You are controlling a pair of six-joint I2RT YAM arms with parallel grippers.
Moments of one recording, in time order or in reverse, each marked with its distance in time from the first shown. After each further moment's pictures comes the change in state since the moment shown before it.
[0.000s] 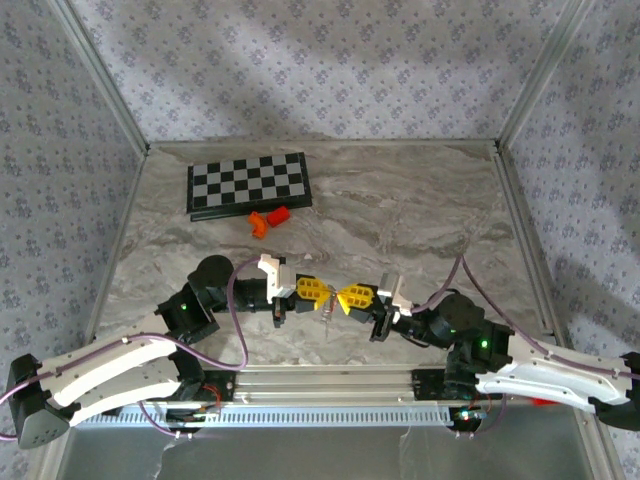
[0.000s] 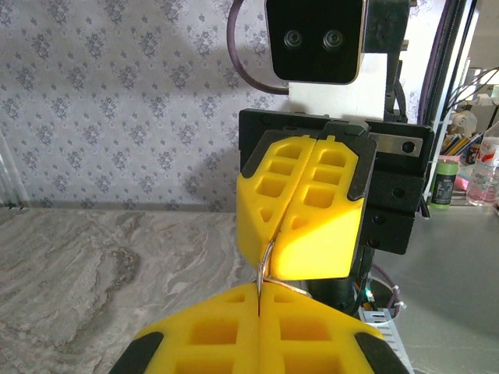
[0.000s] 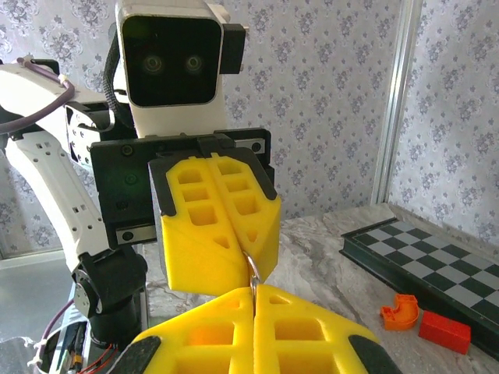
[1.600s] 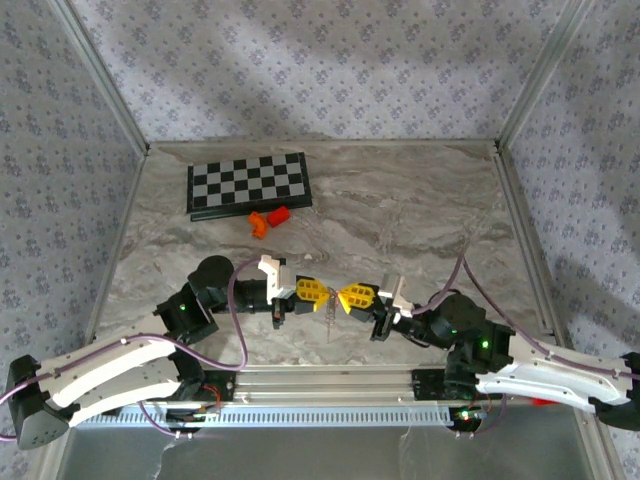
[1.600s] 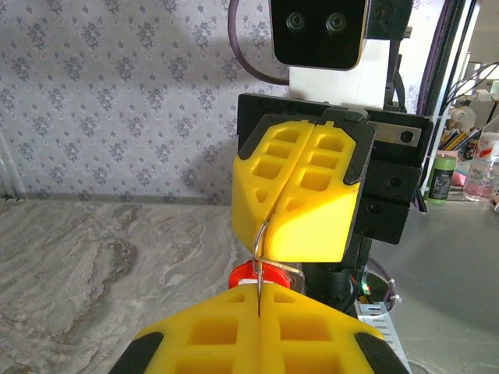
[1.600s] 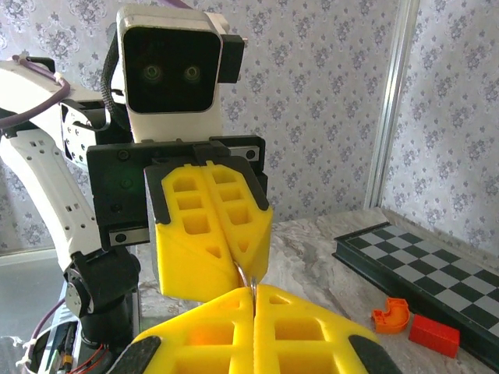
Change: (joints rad) left arm 0.000 -0.008 0.000 -0.031 0.000 0.000; right arm 0.003 0.003 0.000 0.000 0.011 -0.026
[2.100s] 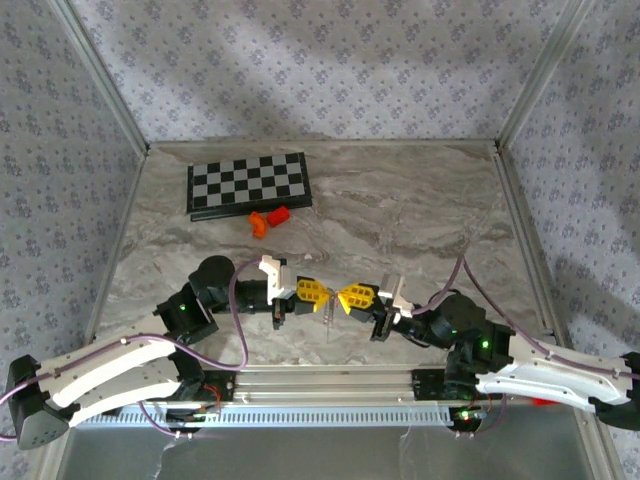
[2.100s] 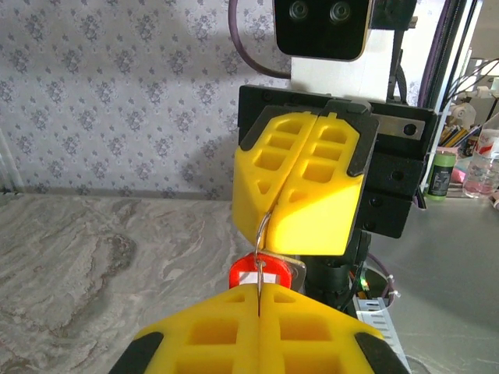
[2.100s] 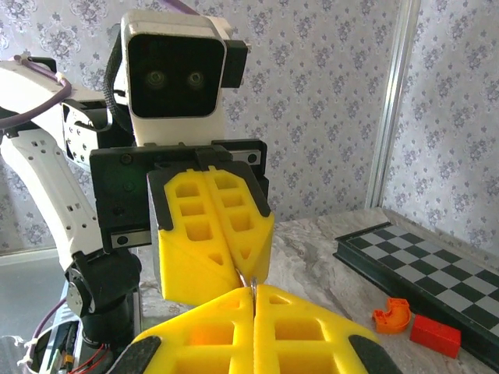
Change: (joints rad) left arm 0.000 0.000 0.000 -0.018 -0.001 0.001; right arm 0.002 -0.004 0.000 -0.001 0.000 0.000
